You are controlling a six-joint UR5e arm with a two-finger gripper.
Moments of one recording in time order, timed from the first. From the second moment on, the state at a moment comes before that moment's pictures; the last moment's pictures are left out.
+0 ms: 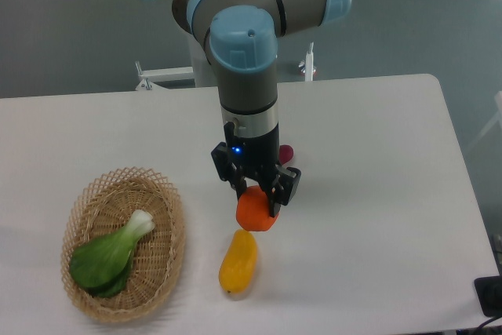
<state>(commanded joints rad) 2.33 -1.83 -1.55 -0.97 1.52 0.90</state>
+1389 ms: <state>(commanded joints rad) 2.43 -1.99 -1.57 -0.95 1.73 1.02</state>
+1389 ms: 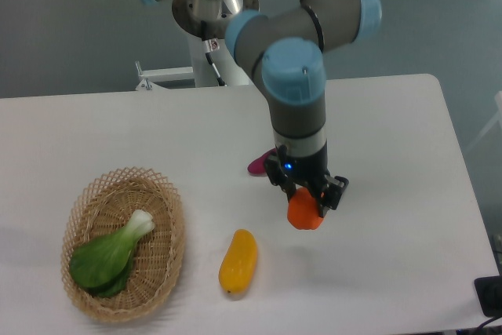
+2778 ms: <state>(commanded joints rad) 2.39 -2.12 -1.63 -0.88 1.81 0.99</state>
